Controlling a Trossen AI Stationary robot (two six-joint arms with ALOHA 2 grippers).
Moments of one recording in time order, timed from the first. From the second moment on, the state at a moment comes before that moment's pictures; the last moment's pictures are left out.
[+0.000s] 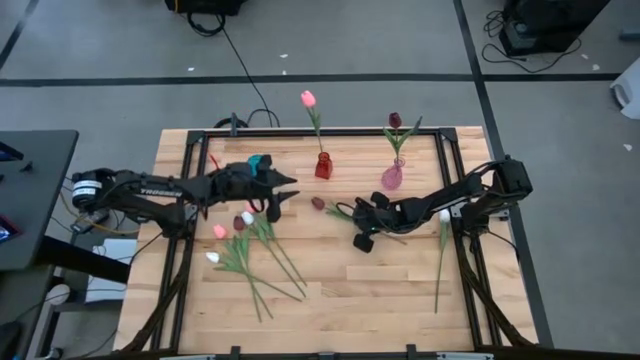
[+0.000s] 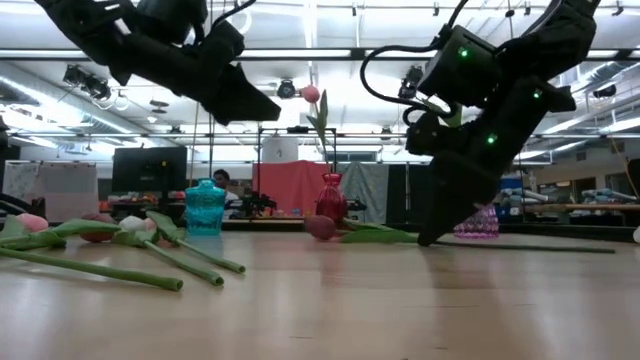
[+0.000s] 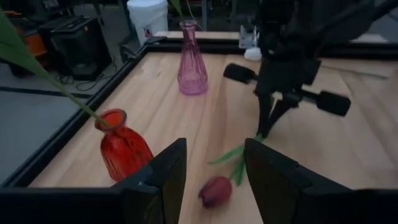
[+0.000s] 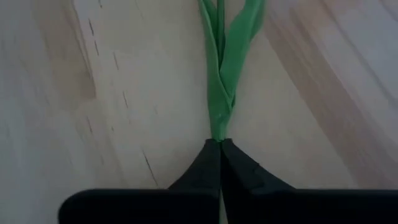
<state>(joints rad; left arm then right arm) 0.20 1.18 0.54 0.35 -0.04 0.05 0.06 1.65 0.67 -0.05 0.30 0.42</state>
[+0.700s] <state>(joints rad) 0.14 1.21 0.54 0.47 -0.07 -0.03 0.21 1.18 0.63 0.15 0.65 0.18</state>
